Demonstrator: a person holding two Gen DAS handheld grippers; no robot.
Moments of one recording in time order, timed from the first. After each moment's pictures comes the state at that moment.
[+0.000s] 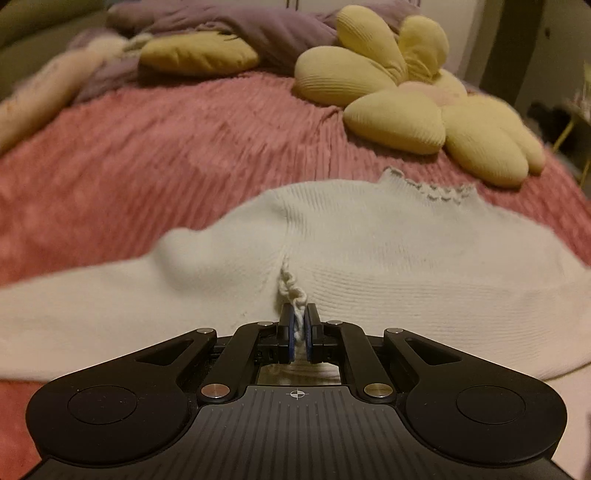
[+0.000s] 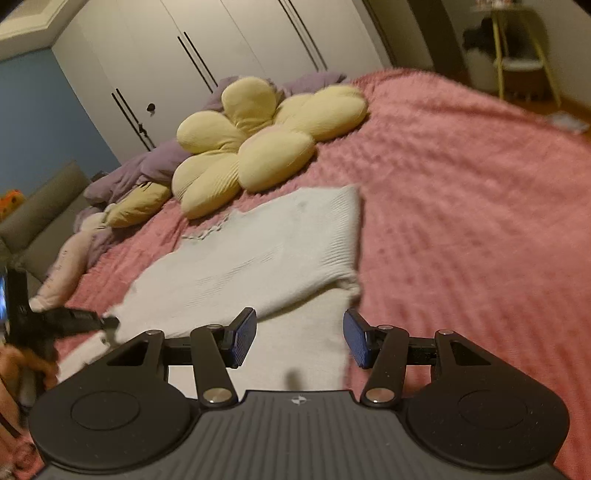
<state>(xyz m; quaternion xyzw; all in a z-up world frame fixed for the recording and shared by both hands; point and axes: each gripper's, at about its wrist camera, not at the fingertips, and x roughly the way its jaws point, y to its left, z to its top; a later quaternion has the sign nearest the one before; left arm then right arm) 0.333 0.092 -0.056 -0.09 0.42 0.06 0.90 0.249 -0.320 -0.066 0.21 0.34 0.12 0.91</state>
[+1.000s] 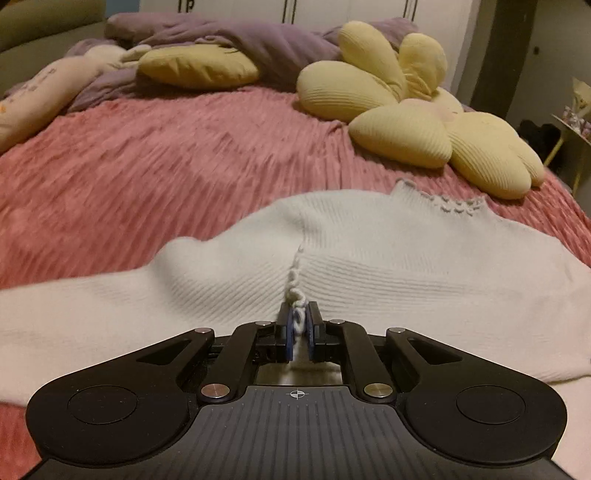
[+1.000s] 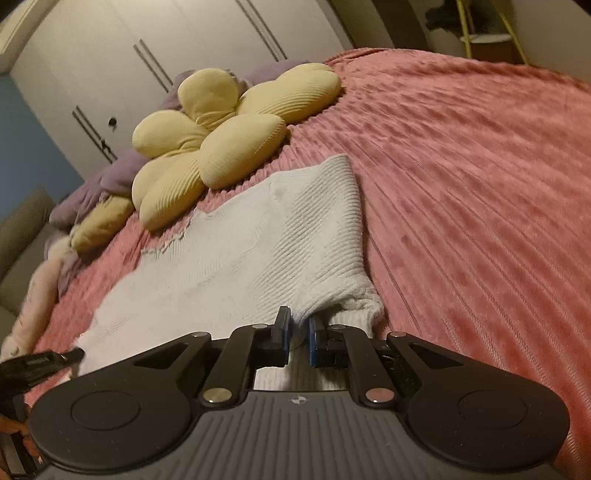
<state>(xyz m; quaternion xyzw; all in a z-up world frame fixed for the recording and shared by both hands) 0.338 0.107 -0.081 -0.08 0.38 0.05 0.92 0.310 -0.290 -0.108 0.24 0.35 0.06 0.90</state>
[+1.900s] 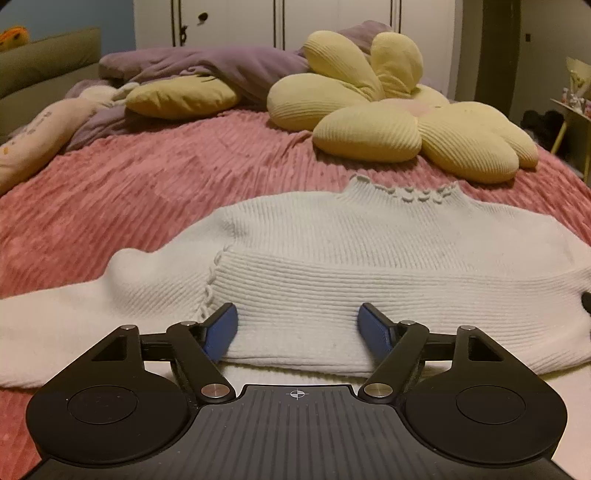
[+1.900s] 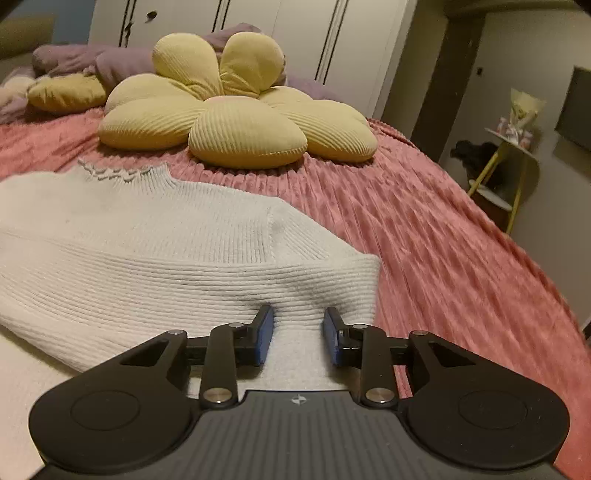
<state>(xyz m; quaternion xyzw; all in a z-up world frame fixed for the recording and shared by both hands) 0.343 0.034 -0.094 -0.02 0.35 0.08 0.93 0.366 -0.226 -0.106 -0.12 0.32 -0.01 0.94</state>
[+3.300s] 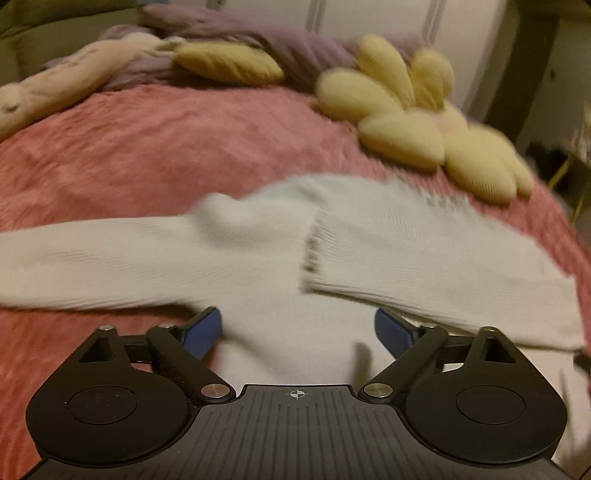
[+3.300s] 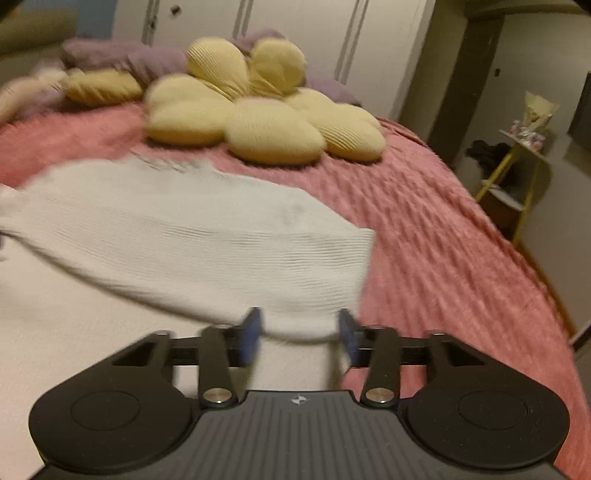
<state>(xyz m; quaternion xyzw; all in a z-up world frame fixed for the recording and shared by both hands) 0.258 0.110 -0.063 -0.13 0.36 0.08 0.92 0.278 -0.227 -0.066 -0.11 0.33 0.03 0.94</state>
